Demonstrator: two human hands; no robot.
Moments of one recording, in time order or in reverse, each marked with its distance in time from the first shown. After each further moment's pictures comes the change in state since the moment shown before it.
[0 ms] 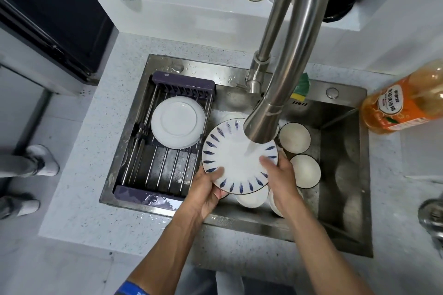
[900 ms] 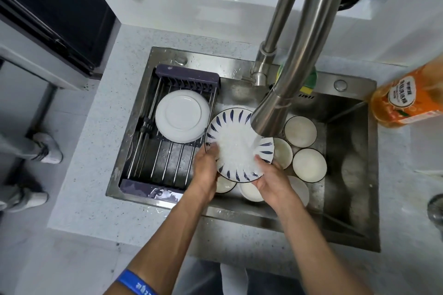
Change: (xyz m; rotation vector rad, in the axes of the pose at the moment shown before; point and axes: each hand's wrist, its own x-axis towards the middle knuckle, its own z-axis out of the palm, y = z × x) left_hand 0.012 0.017 0.011 0.093 0.158 0.138; right_hand -0.005 0.008 0.027 0.444 -0.130 0.401
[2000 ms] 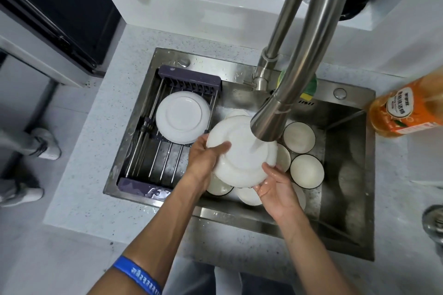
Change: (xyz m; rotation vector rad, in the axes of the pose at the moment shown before) left_hand 0.007 0.022 -0.001 0.110 -0.032 0.085; right_hand -0.017 -0.004 -0.019 0.295 -0.218 -0.005
